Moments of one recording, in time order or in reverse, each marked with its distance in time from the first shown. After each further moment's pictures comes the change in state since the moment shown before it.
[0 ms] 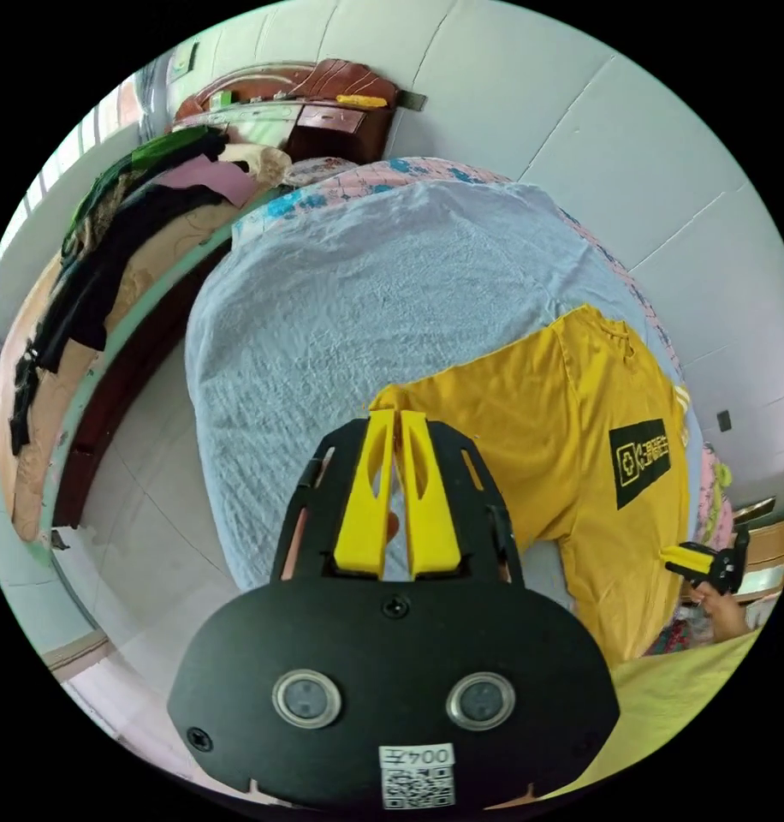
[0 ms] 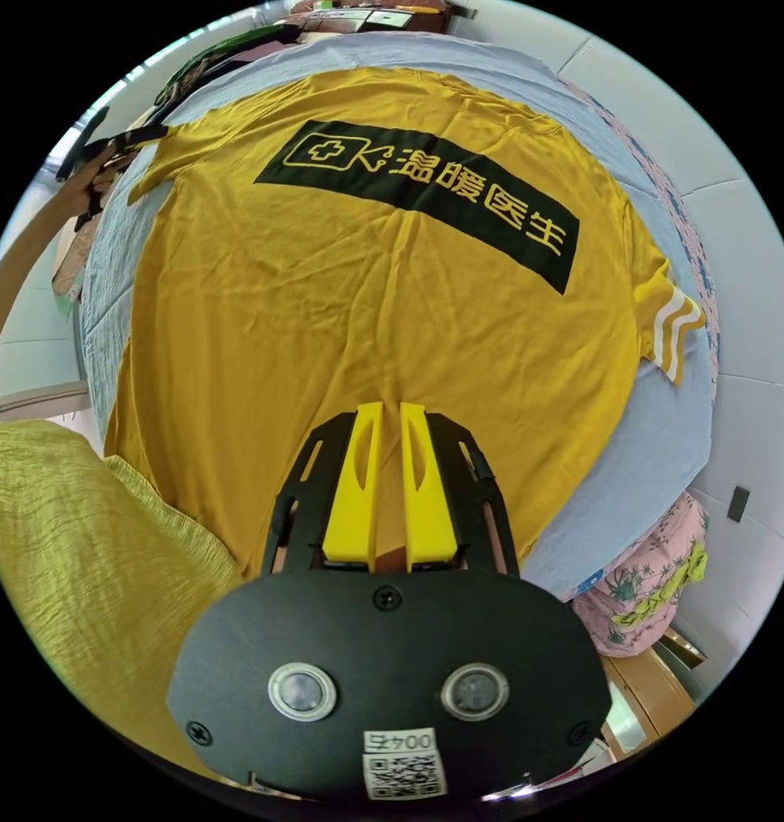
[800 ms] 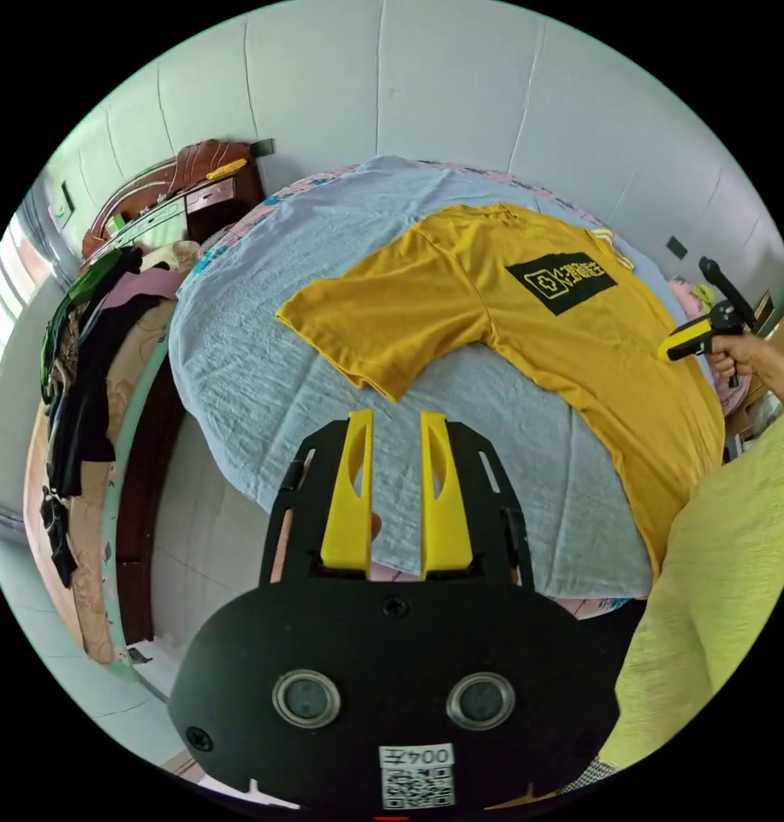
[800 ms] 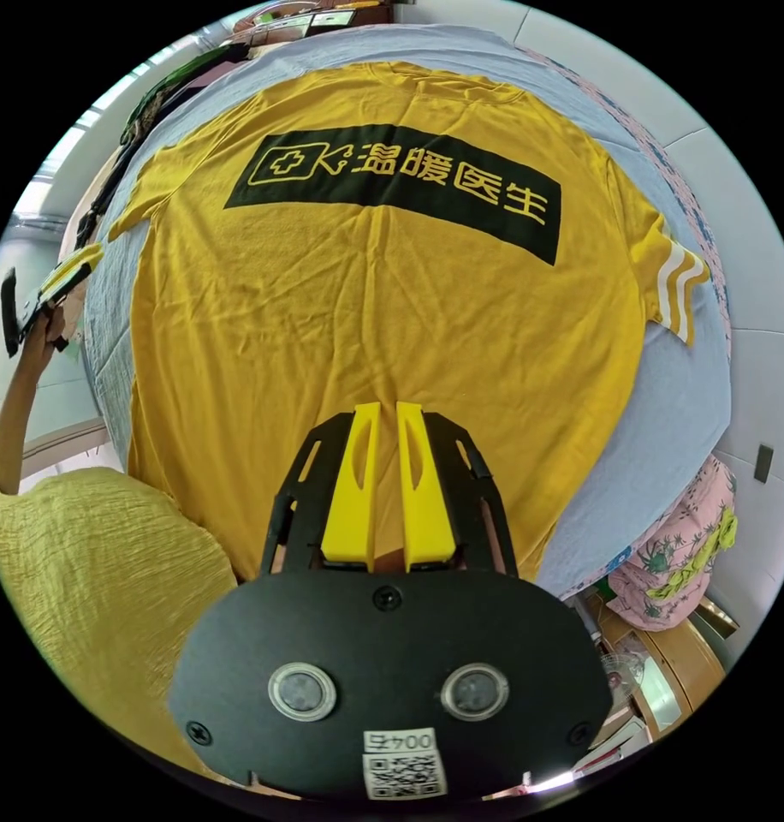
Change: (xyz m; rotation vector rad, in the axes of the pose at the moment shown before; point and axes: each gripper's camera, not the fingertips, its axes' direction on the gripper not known) left arm 0.052 0.148 -0.038 0.050 -0.023 0.450; right arm -0.016 -0.042 -0.020 -0.030 -0.082 0.118
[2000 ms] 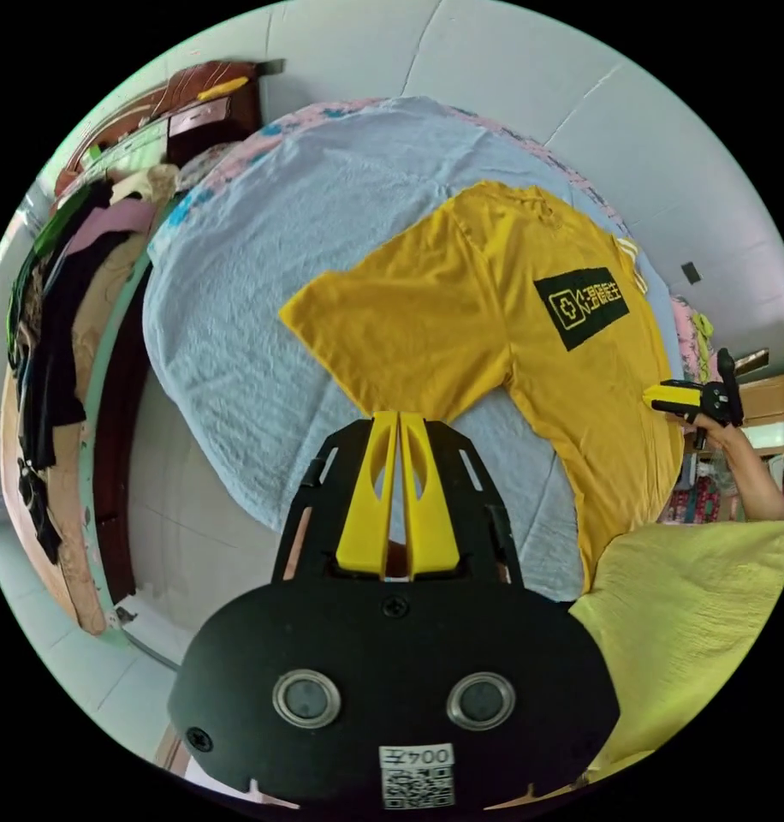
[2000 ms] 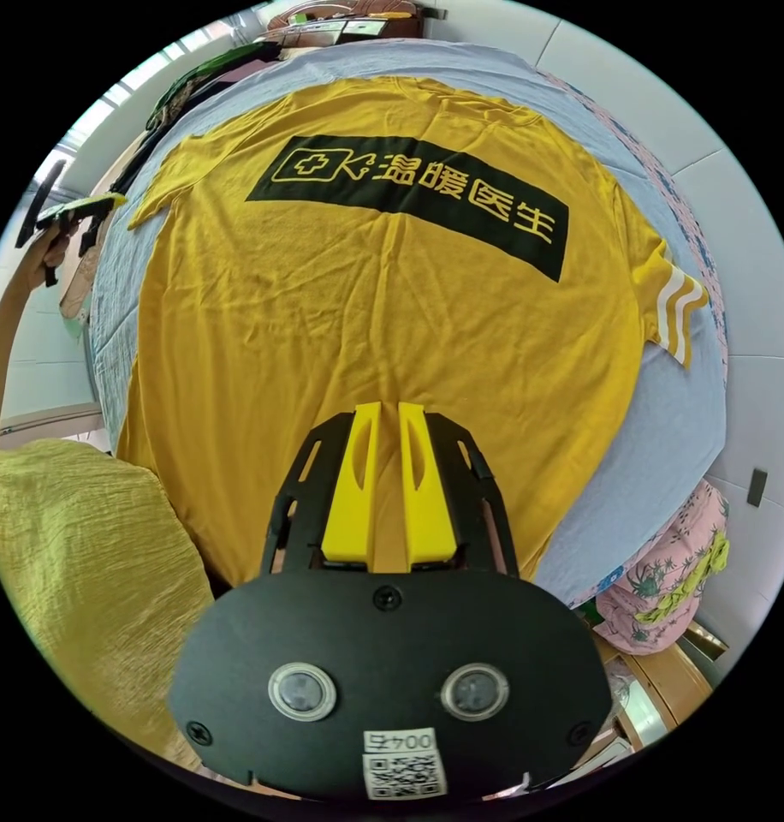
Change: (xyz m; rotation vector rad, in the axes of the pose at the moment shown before) left arm -0.057 -0.116 0.020 -0.254 0.137 -0.096; right arm 0.004 0.029 -0.006 0.064 0.023 -0.070
